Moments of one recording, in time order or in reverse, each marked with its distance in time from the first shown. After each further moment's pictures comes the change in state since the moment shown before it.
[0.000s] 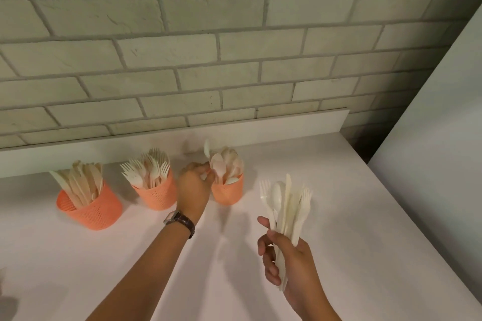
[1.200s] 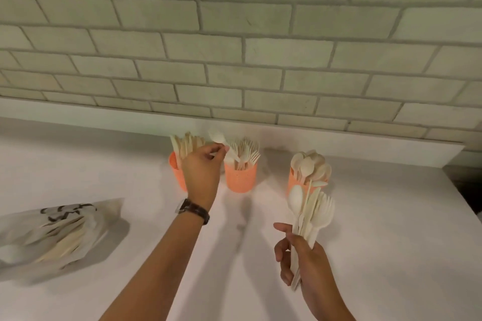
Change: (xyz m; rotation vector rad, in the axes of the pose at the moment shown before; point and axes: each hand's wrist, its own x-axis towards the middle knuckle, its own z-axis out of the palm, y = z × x) left_hand -0.029 -0.029 -0.146 -0.267 0.504 -0.224; right_hand 0.004 0.039 0.078 -0.285 -0.224 0.073
